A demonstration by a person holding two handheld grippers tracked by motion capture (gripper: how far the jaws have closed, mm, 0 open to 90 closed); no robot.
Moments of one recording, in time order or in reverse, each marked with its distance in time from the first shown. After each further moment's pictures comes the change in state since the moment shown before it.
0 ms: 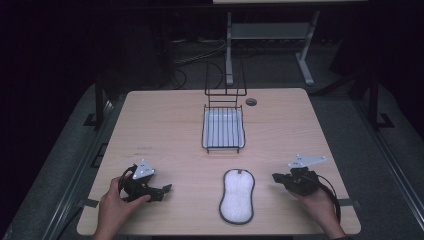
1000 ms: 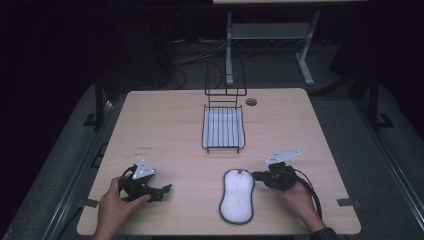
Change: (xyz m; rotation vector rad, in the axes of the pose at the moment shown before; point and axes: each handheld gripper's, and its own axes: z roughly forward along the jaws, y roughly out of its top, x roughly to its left) left arm 0.000 0.000 0.000 0.004 -0.001 -0.001; right arm 0.023 0.030 0.040 0.014 0.102 -0.057
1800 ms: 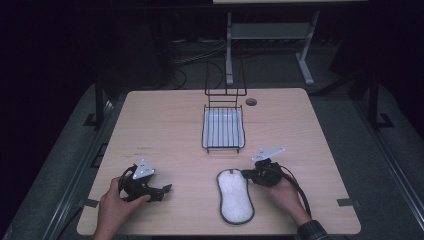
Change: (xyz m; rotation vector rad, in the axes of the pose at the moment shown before) left arm 0.000 0.000 0.000 -0.001 0.001 0.001; right arm 0.008 0.017 0.032 0.021 0.019 -0.022
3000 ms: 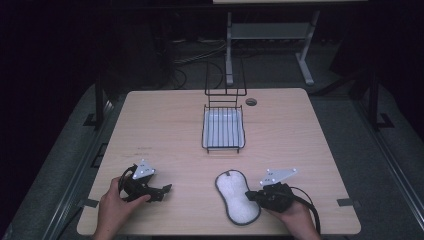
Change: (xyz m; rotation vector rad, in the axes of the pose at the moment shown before) left arm 0.000 0.000 0.000 -0.003 0.001 0.000; right arm 0.050 -0.034 -0.043 -0.009 0.068 -0.037
